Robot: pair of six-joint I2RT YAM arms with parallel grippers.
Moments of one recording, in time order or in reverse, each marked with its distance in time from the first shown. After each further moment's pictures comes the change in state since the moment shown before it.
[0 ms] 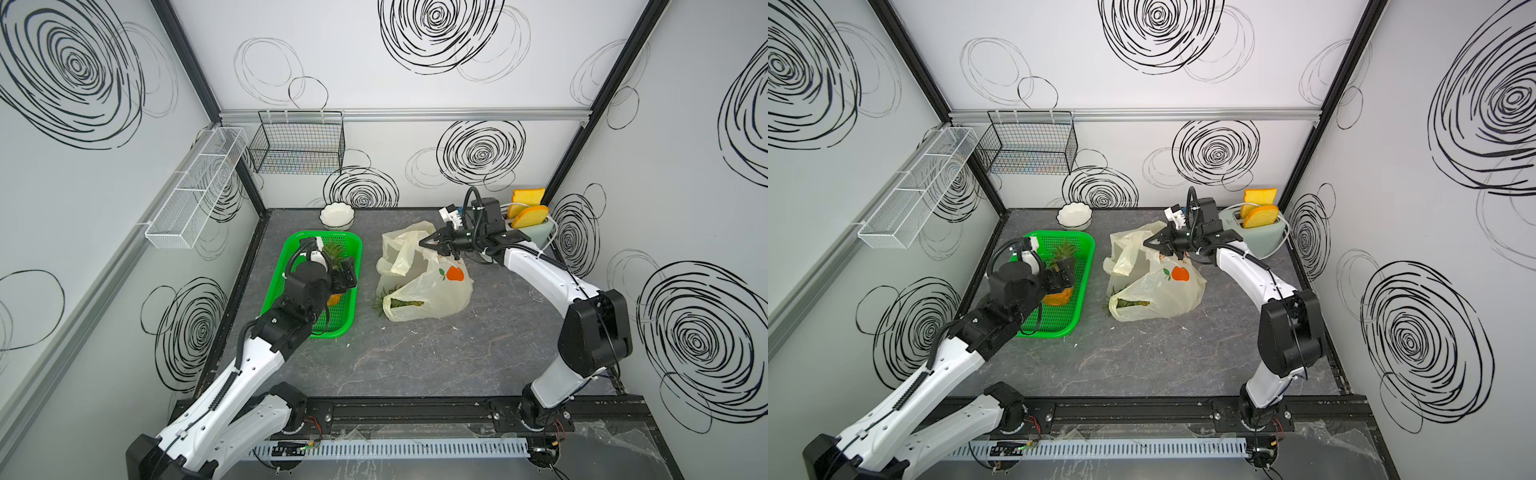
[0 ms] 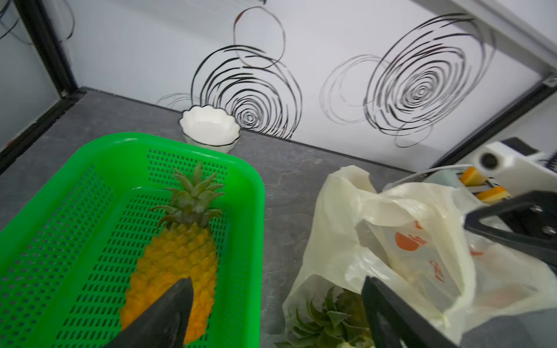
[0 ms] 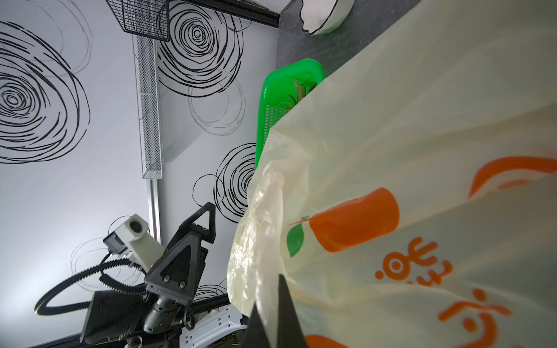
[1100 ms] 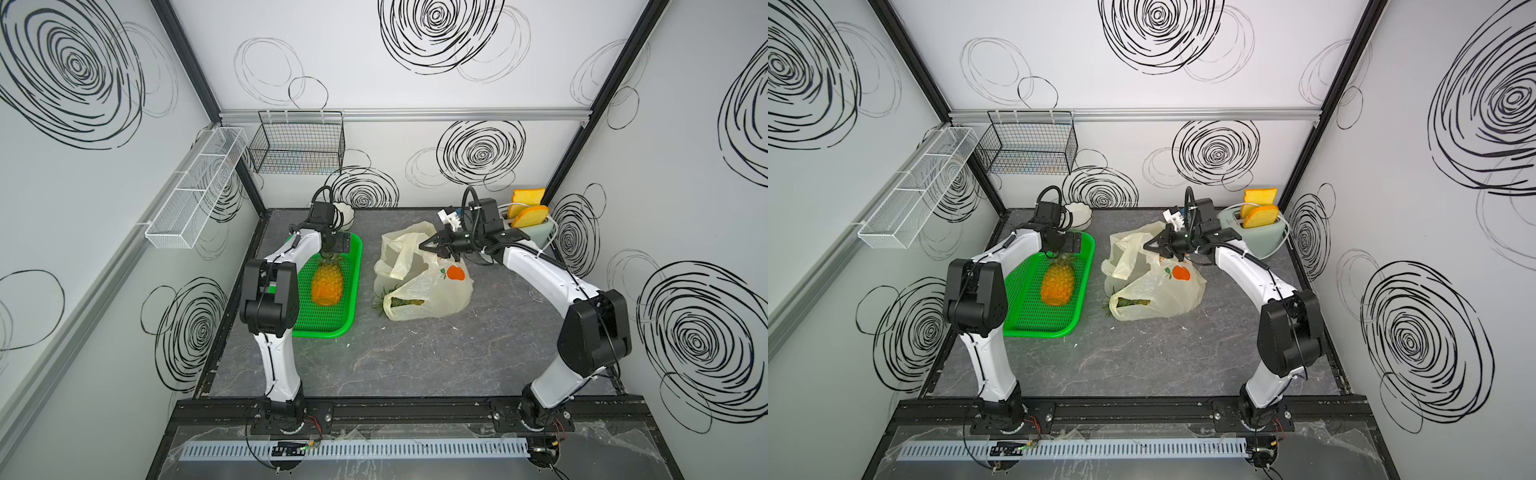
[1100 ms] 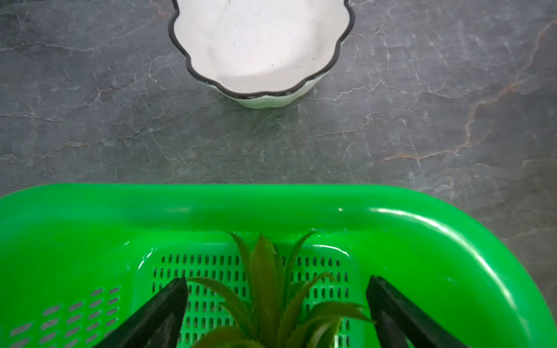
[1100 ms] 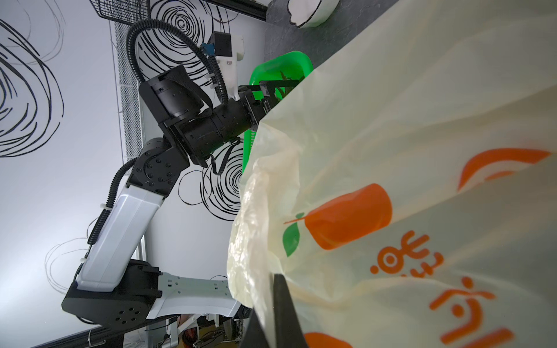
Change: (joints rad) left arm 0.315 1.107 0.739 -0.196 0.167 0.437; right arm 0.011 0.002 0.026 -0.090 0.033 -0.067
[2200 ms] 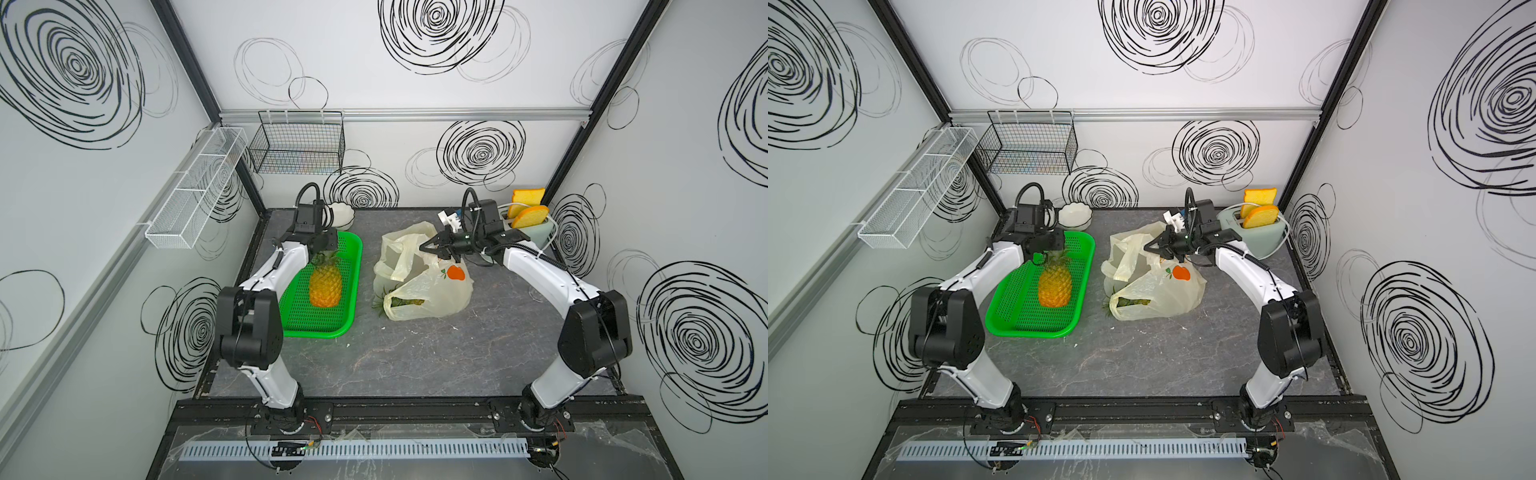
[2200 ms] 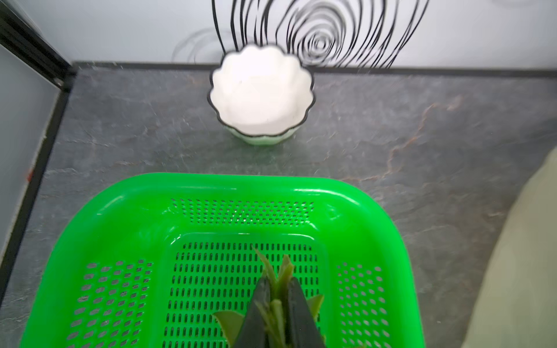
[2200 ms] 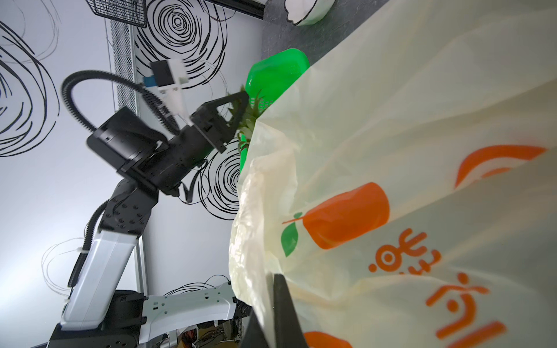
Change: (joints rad) left arm 0.018 -0.338 -0.250 0.167 0.082 -0.066; right arm 0.000 -0.006 -0.014 -0.005 0.002 -0.007
